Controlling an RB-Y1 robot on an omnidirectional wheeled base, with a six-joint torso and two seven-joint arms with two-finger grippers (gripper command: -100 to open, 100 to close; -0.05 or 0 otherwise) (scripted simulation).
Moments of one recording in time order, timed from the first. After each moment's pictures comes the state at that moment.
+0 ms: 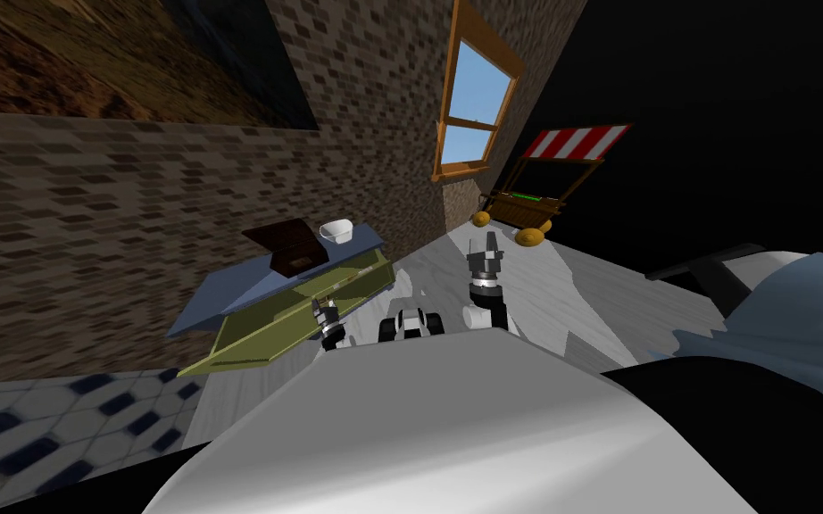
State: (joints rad) left arm 0.06 0.09 0.43 -0.68 0.14 -1.10 0.21; right arm 0.53 0.00 0.06 -2.22 0.04 -0.51 -0.12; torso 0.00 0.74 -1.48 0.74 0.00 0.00
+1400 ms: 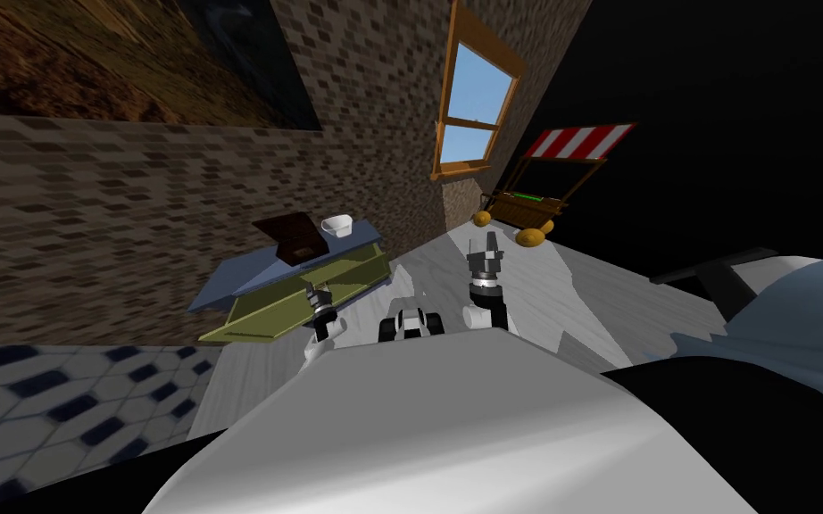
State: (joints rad) left arm -0.04 0.18 0.43 -0.80 0.16 -0.84 0.21; right arm 0.53 0.00 0.06 -2.22 0.04 -0.51 -0.12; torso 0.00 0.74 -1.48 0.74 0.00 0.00
